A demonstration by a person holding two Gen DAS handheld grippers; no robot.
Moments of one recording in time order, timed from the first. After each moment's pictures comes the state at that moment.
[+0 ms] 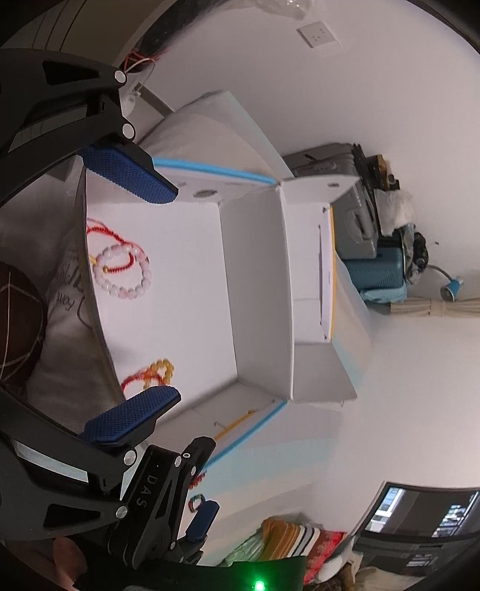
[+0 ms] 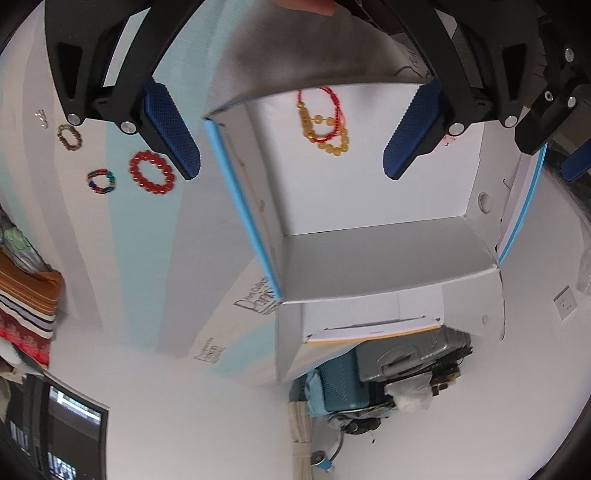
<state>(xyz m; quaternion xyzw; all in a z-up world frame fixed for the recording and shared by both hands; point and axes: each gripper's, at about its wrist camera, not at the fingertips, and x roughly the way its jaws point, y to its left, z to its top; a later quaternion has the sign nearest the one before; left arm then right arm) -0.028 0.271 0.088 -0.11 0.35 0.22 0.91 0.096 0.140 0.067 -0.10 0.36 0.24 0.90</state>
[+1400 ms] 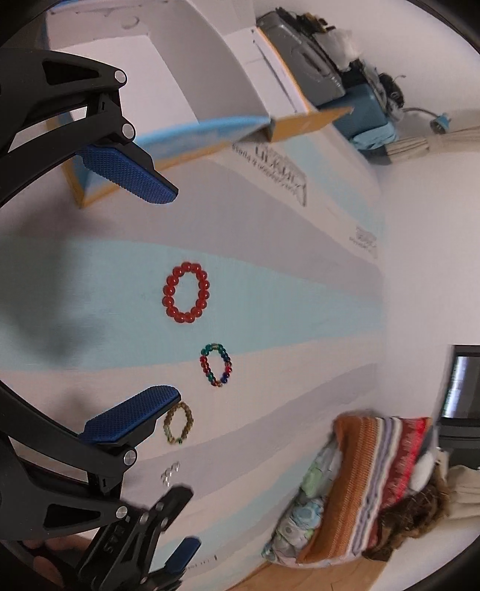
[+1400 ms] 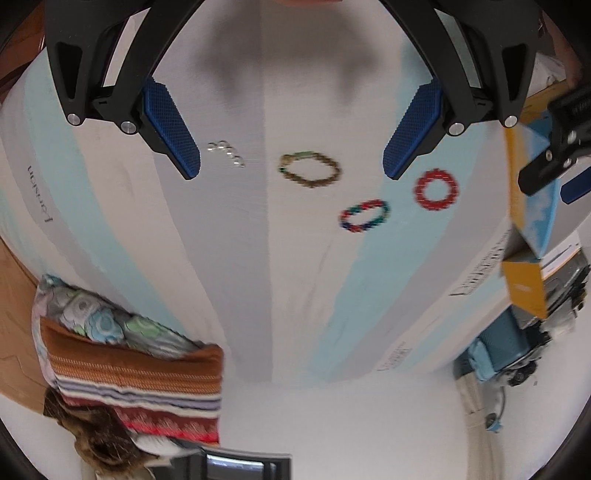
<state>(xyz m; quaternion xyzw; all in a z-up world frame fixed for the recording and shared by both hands) 0.180 0.017 0.051 -0.02 0.41 0.05 0.91 0.197 -0.194 0.034 0.00 0.40 0.03 0.92</state>
